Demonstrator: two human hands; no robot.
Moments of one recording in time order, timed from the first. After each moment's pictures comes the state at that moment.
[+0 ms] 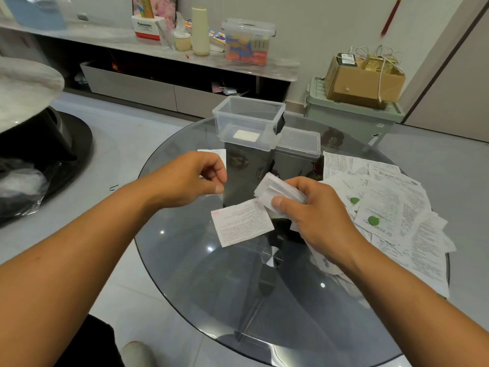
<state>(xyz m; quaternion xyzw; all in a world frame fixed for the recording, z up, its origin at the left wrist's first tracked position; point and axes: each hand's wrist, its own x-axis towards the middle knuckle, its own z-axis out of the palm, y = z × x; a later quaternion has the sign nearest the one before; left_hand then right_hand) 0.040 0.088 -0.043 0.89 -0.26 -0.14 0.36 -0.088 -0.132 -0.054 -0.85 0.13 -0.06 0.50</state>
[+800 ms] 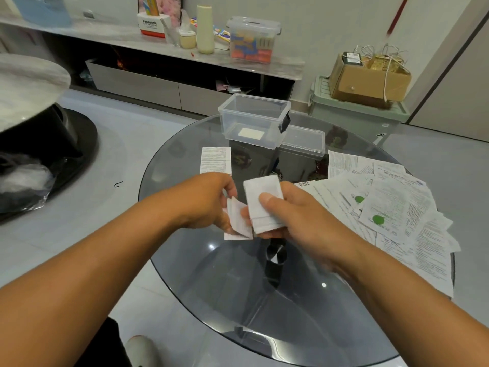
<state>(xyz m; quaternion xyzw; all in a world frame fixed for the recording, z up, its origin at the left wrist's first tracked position) 0.004 0.074 -0.042 0.92 -0.20 -0.23 0.24 -0.087 -0.108 -0.054 -0.76 0.09 0.08 0.63</state>
